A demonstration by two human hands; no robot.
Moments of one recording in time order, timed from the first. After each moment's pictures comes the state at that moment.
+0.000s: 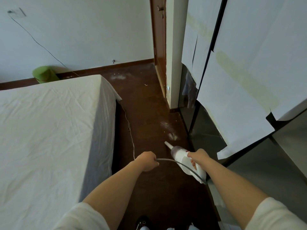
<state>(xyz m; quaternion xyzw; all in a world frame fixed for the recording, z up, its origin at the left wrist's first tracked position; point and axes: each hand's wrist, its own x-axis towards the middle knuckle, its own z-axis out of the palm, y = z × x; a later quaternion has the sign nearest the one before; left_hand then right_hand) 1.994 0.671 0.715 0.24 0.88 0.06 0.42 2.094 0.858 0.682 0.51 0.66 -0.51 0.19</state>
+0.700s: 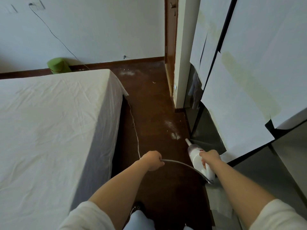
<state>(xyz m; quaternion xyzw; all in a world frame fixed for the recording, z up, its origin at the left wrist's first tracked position) 2.023 0.700 0.713 0.21 0.88 0.09 0.42 2.111 0.909 0.677 0.54 0.68 -0.47 0.17</state>
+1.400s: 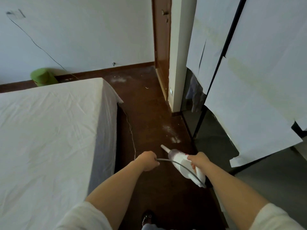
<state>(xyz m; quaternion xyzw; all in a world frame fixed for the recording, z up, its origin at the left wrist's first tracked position) 1.944 0.647 0.720 0.25 0.88 0.07 0.40 2.055 0.827 0.678 0.51 0.68 -0.50 0.16</state>
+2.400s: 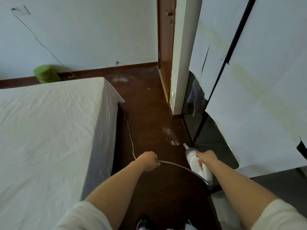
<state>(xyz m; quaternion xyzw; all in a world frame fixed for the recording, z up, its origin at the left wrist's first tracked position) 1.924 0.677 0.716 0.24 0.87 0.08 0.41 2.033 0.883 0.695 0.55 0.65 -0.50 0.15</state>
